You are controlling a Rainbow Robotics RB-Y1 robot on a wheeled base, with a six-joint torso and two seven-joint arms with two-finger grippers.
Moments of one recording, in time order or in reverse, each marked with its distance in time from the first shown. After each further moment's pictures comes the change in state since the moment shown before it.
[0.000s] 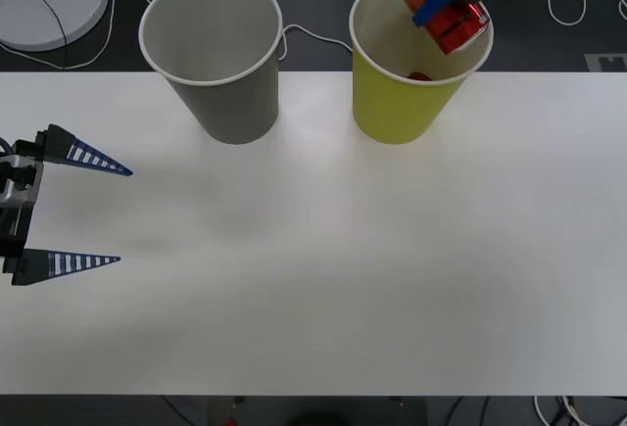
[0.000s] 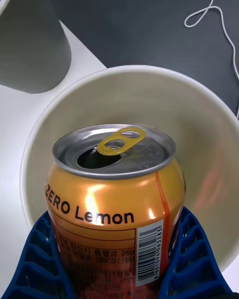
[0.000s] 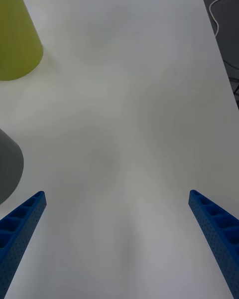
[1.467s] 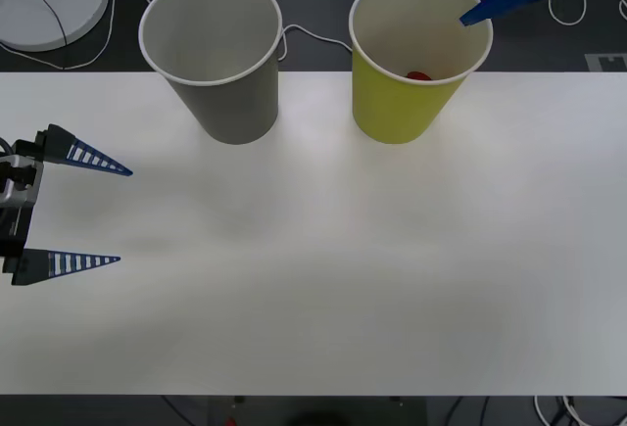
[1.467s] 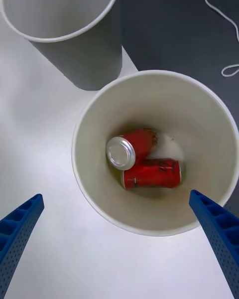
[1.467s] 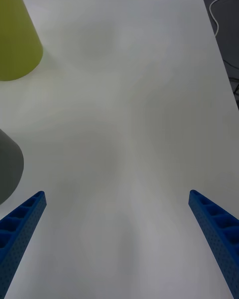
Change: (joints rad) right arm 0.102 -0.232 -0.148 -0.091 -0.370 -0.093 0.367; left arm 0.000 0.000 0.000 0.000 0.000 0.000 0.000
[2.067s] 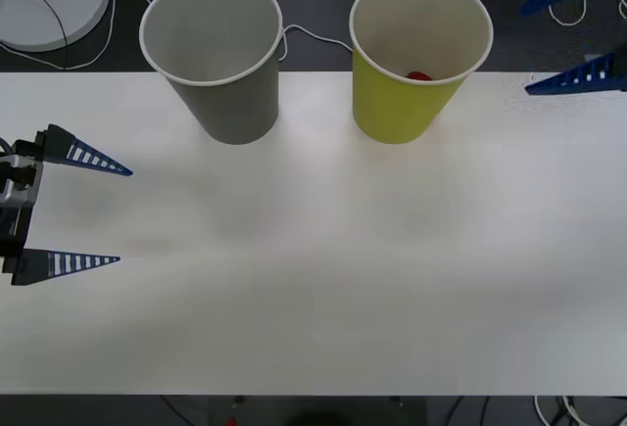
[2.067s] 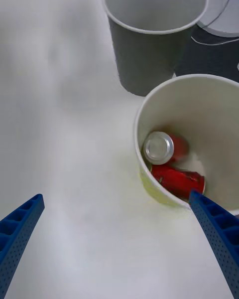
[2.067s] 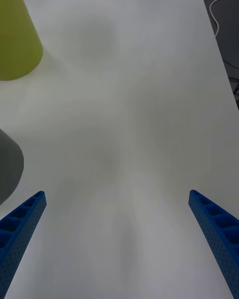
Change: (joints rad) right arm 0.448 -0.143 -0.284 -0.279 -0.255 0.000 0.381; left arm 0.000 0.000 0.000 0.000 0.000 0.000 0.000
